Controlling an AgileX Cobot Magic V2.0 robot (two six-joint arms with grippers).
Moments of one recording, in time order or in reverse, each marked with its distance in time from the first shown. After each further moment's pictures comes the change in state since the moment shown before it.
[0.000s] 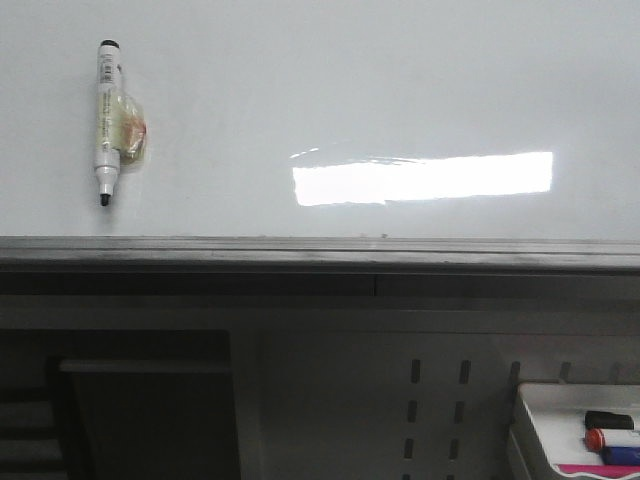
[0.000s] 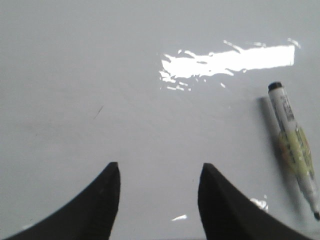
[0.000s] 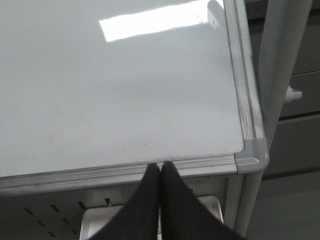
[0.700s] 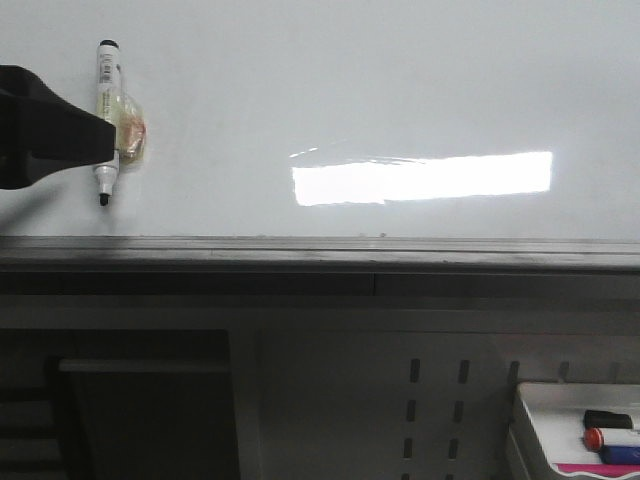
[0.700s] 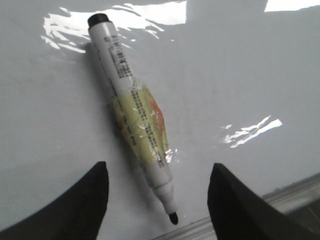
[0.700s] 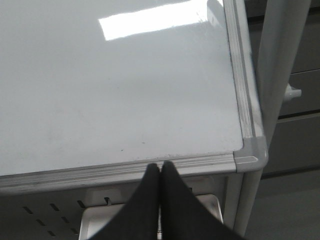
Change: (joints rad) left arm -0.416 0.618 -0.055 -0.126 -0.431 0.000; right arm 0.000 0.002 0.000 0.001 0.000 0.000
